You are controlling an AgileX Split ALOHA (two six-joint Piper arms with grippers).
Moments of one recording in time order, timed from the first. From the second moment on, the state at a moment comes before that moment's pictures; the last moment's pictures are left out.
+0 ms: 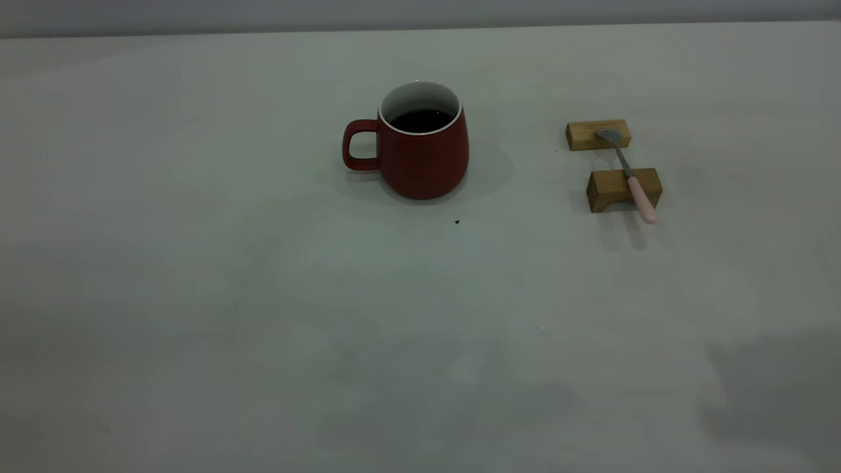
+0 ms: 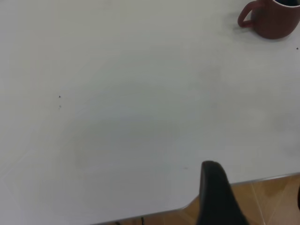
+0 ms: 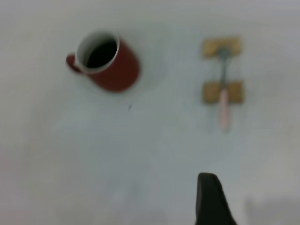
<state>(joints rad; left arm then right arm) -0.13 -0.02 -0.49 -0.01 1.13 0.01 0.00 0.98 -0.49 0.69 0.50 -0.54</state>
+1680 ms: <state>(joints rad) -0.13 -0.02 -0.49 -0.01 1.13 0.01 0.20 2.38 -1.40 0.29 0.66 -0.12</state>
